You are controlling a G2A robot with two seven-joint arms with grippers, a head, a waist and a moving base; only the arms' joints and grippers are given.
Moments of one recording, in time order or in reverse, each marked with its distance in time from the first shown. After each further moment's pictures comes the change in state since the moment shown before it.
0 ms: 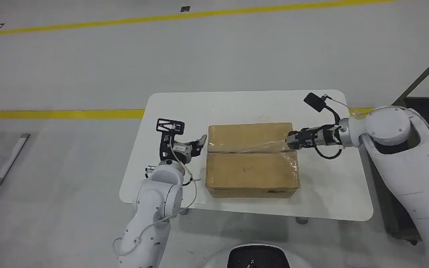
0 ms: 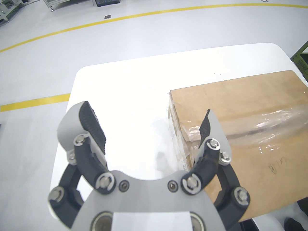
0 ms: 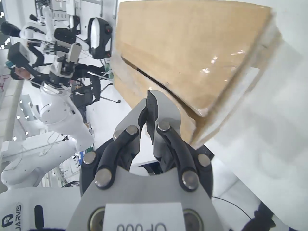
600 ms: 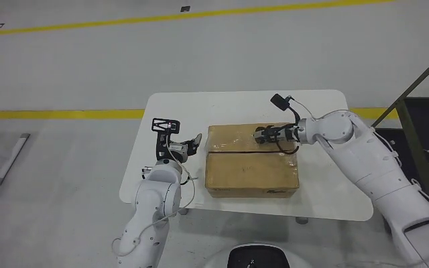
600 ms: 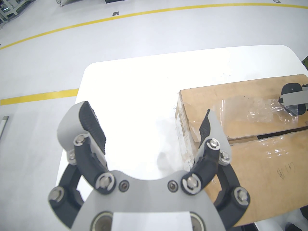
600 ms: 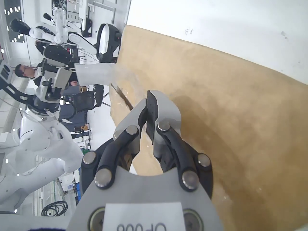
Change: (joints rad) left arm 0.002 0.003 -0.012 -0.012 0.023 0.056 -0.034; right arm 0.227 -0.135 -0.335 0.374 0.147 -0.238 -0.290
